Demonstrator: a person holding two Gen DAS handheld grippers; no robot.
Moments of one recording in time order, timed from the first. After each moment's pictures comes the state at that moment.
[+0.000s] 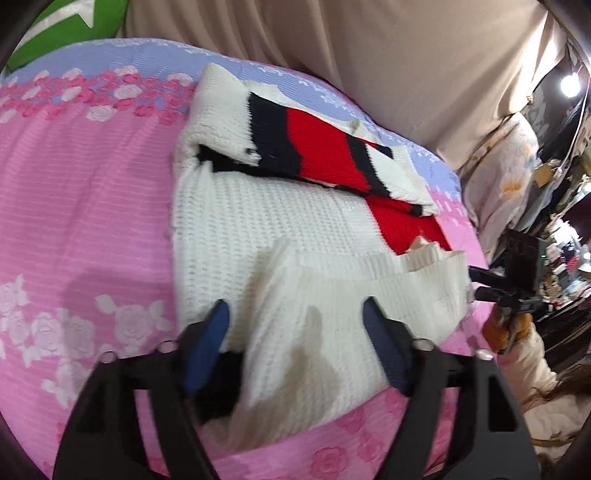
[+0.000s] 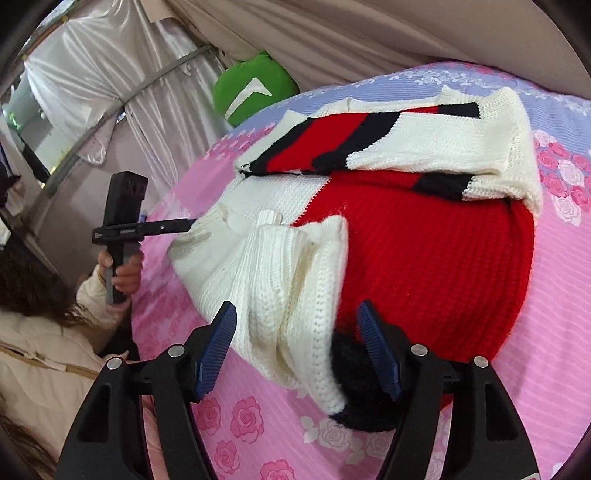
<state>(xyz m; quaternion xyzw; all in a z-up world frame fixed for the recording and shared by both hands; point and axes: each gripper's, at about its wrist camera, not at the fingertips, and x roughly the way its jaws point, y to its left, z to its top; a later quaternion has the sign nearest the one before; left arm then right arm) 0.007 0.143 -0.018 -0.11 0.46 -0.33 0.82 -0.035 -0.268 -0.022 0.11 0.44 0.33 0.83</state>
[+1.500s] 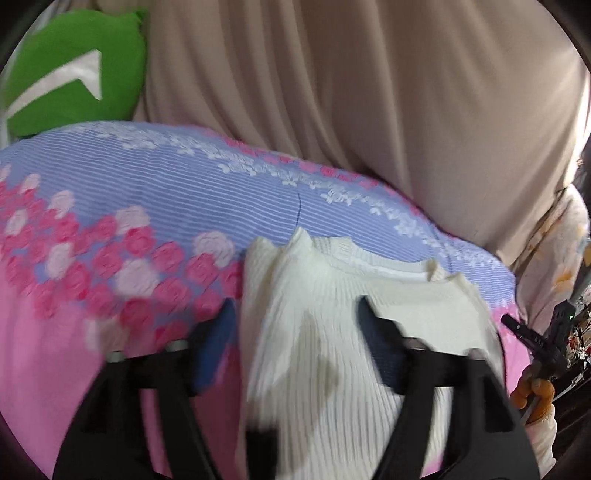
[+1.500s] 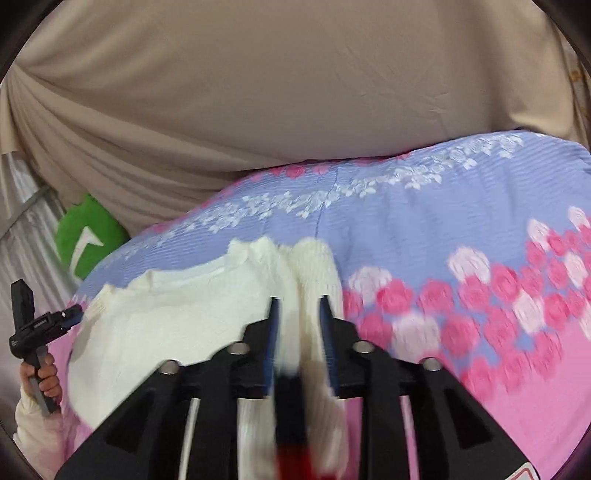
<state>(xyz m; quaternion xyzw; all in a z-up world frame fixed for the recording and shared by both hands) 0.182 0.175 0.020 -0.13 0.35 -0.22 0.90 0.067 -0.352 0.017 0.18 0.32 0.02 0.93</state>
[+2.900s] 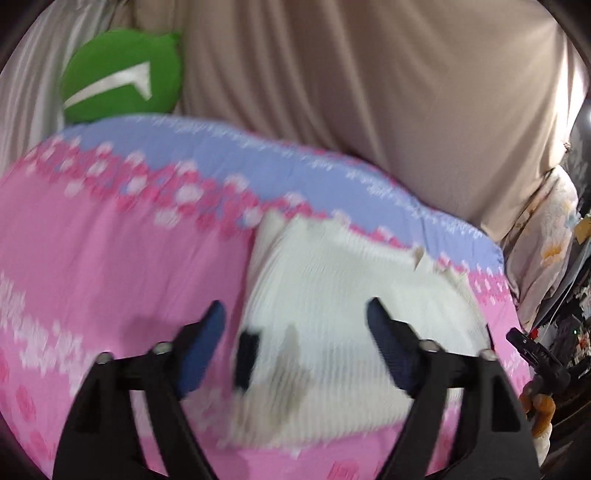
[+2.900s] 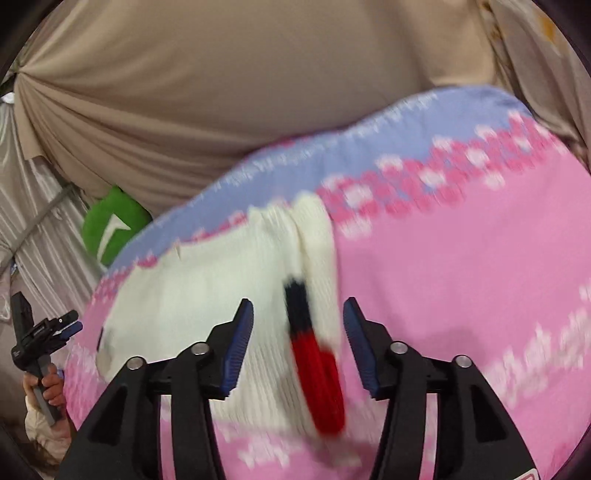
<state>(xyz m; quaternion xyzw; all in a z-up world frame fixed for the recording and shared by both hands) 0.052 0.169 0.054 -0.11 0.36 -0.20 0.90 -0.064 -0.336 0.013 0.21 0.31 0.01 0.93</state>
